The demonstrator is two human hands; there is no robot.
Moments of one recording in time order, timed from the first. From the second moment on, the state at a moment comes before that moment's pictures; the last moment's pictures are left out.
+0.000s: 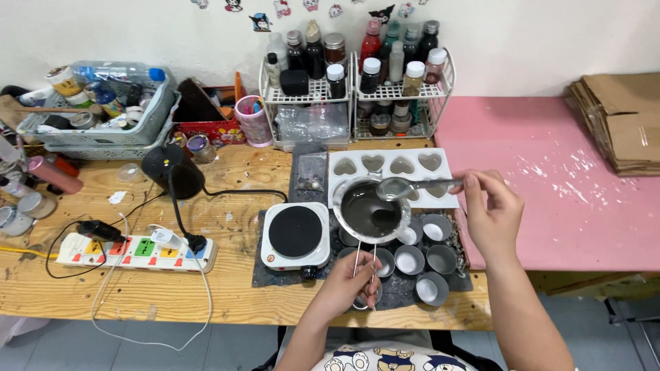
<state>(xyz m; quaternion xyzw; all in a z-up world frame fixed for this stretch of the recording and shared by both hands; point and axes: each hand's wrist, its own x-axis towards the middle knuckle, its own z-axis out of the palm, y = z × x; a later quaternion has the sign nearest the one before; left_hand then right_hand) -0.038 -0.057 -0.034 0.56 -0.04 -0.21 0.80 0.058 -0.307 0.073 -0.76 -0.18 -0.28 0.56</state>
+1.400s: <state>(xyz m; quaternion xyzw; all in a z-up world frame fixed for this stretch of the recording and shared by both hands) -0.054 -0.075 -0.029 0.58 -0.06 -0.29 0.76 0.016 -0.319 0.000 -0.75 -0.03 -0.23 0.62</state>
